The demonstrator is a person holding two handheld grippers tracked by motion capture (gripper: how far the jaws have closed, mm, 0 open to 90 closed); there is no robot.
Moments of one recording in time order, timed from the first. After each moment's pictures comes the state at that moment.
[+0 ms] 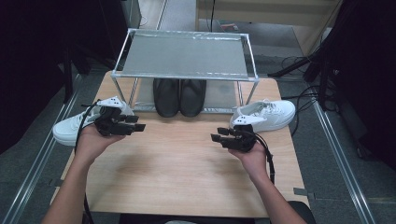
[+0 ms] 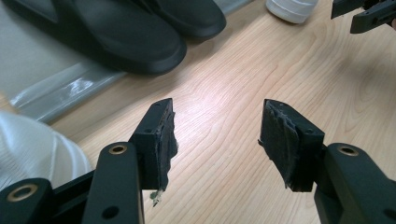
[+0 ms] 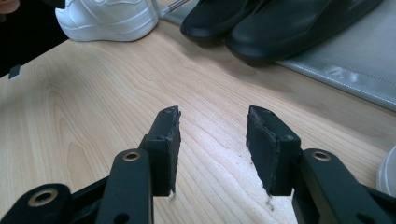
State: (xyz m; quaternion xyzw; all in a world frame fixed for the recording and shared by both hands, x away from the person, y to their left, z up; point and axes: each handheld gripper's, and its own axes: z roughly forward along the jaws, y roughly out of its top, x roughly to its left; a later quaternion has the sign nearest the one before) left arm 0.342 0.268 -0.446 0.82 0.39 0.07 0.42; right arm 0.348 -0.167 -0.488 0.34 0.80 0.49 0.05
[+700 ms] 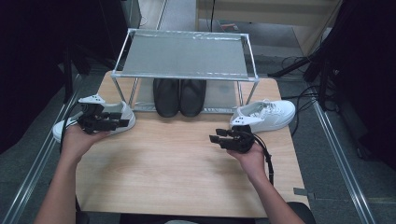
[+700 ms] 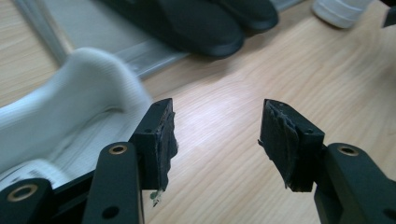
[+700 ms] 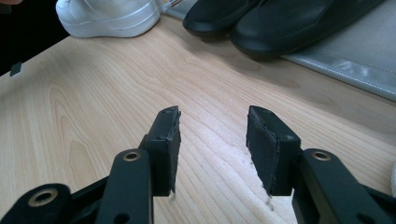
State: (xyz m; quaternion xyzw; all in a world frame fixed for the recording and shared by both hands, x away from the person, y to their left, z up) left arm 0.352 0.321 -0.455 0.79 0.45 0.09 0.40; right arm 0.347 -0.163 -0.492 0.34 0.80 0.48 0.05
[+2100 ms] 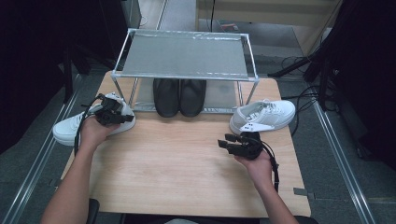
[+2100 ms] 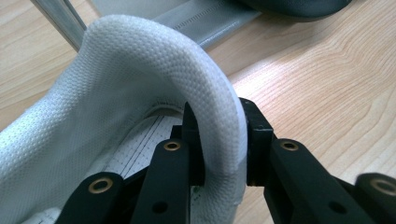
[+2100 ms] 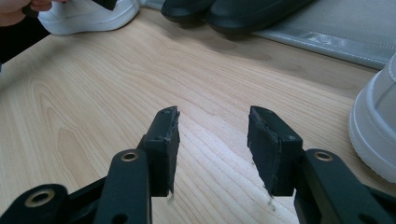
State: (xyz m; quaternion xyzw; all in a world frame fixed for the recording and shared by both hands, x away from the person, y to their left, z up) left arm 0.407 0.300 -0.494 0.83 0.46 0.11 0.30; right arm 0.329 -0.187 -0.499 0.38 0.79 0.47 0.06
